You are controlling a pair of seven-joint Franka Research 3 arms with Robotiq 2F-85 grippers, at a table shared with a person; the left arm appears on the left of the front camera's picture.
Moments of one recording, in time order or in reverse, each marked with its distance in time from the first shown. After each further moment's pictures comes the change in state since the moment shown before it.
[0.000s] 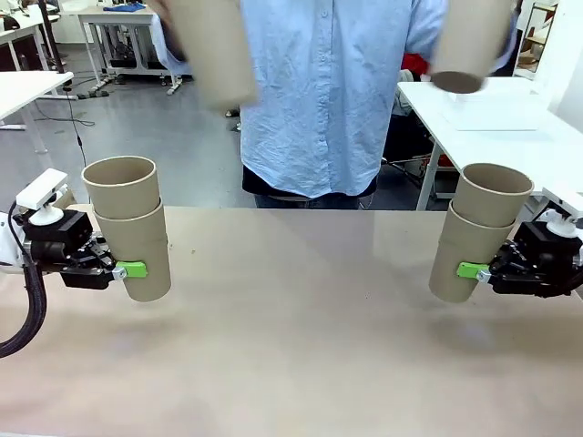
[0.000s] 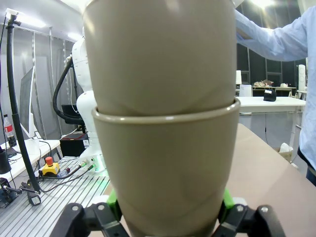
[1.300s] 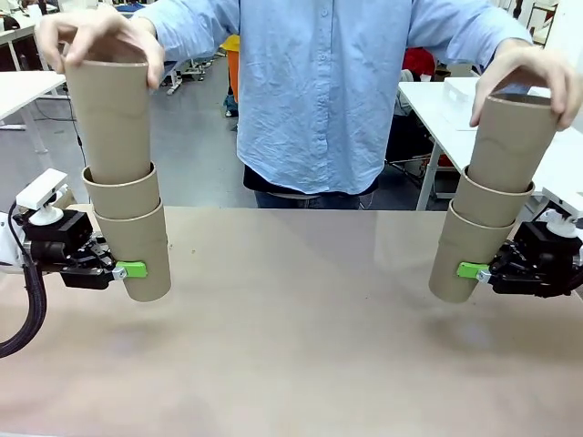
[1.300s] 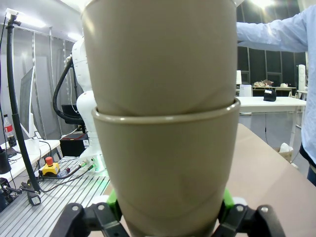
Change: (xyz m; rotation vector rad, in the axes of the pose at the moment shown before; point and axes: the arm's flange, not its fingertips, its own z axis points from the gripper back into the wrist) left arm 0.000 0.000 0.000 0.000 0.000 0.000; right arm 0.000 0.000 0.000 0.000 0.000 0.000
